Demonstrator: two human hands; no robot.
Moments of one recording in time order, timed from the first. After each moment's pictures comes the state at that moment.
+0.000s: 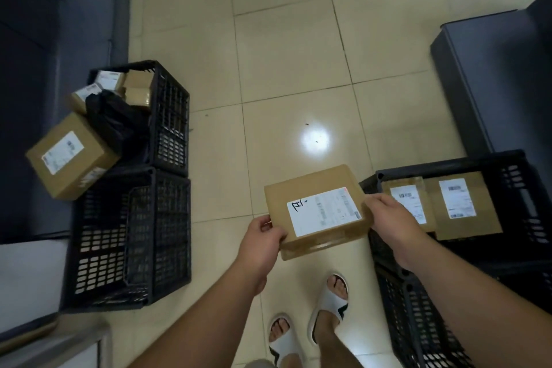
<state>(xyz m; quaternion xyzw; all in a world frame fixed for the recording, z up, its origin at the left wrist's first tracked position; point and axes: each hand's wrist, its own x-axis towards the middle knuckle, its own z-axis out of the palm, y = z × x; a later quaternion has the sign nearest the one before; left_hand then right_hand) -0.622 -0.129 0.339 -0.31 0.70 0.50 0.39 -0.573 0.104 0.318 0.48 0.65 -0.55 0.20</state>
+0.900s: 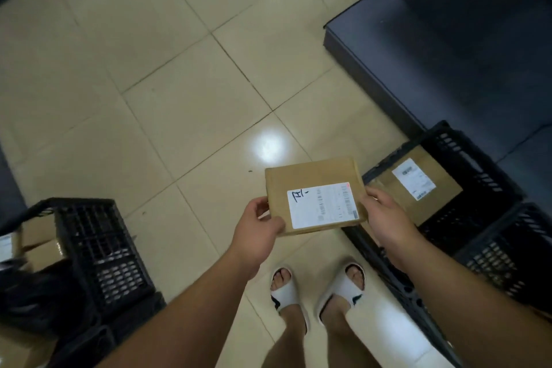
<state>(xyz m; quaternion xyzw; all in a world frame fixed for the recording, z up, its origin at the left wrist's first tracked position) -0.820 0.066 0.309 -0.04 0.78 0.40 0.48 -0.656 0.232 0.303 0.63 0.52 -0.57 0.06</state>
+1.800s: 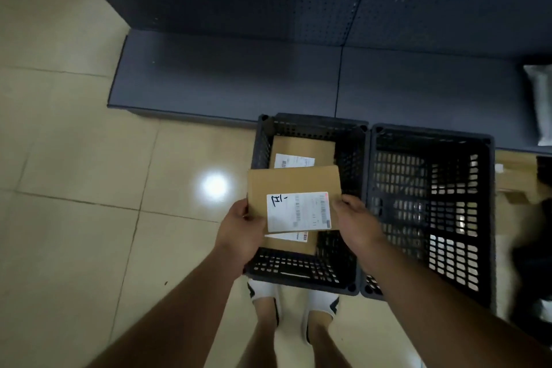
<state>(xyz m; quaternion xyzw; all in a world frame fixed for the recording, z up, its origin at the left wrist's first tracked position) -0.645 0.376 0.213 0.31 0.78 0.09 0.54 -0.432 0.367 0.199 0.79 0.24 -0.55 -0.10</state>
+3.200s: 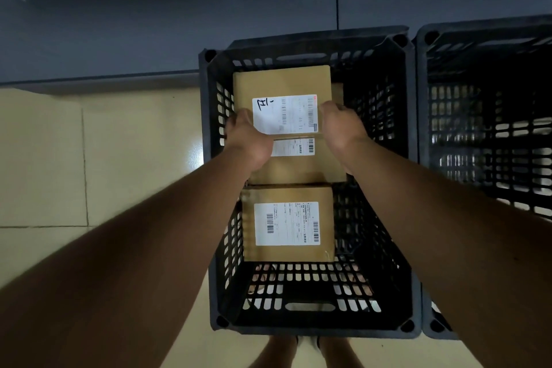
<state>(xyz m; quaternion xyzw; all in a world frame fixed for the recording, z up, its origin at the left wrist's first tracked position) -0.590 0.526 -0.068 0.49 0.75 -0.04 0.45 -0.424 0.502 -0.068 0.79 0.26 -0.54 -0.14</state>
